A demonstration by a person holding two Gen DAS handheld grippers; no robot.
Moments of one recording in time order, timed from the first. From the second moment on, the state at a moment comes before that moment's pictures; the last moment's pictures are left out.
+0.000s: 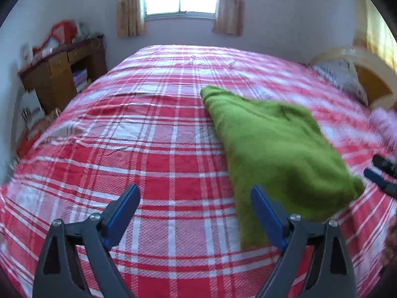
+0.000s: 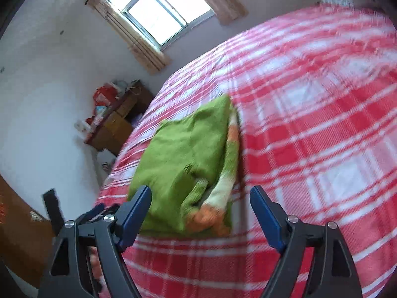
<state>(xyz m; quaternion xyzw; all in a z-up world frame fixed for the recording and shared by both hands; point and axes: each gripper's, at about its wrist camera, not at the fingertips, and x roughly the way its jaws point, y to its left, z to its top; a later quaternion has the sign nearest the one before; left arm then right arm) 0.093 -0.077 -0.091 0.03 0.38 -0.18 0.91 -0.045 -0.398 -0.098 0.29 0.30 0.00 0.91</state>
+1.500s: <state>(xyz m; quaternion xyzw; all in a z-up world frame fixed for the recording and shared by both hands) 0.135 -0.120 -0.111 -0.05 0.43 -0.23 0.87 0.039 -0.356 -0.120 0.06 0.41 0.01 0.91</state>
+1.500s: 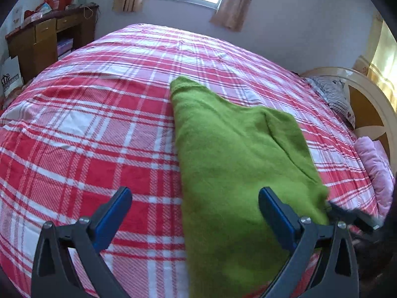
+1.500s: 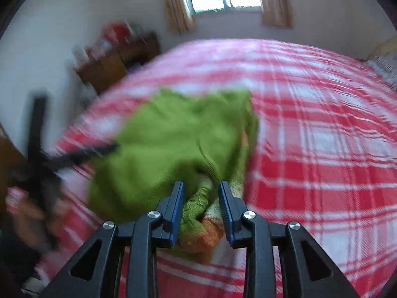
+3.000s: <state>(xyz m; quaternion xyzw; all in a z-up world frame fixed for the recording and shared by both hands) 0.169 -0.142 -0.139 -0.09 0.44 -0.30 0.84 0.122 -0.407 -0.147 0.22 0.39 0.07 0.89</state>
